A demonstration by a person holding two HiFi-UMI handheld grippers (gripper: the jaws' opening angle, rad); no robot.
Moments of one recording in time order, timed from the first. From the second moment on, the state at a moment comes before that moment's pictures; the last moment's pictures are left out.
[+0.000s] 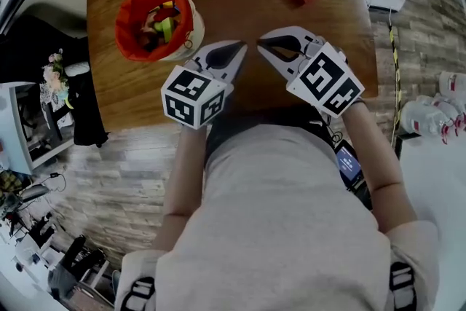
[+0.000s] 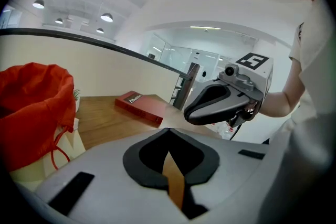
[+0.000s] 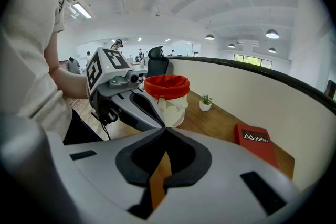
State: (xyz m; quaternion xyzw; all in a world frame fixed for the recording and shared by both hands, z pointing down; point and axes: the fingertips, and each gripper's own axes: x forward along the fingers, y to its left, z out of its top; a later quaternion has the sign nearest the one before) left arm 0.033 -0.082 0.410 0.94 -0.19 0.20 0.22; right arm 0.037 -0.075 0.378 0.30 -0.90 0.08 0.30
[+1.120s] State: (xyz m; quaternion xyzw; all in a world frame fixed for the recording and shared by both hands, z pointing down) left arm 0.034 -0.075 0.413 0.94 -0.18 0.21 0.22; right arm 0.036 -0.068 0.385 0.33 -0.90 0.13 0.26
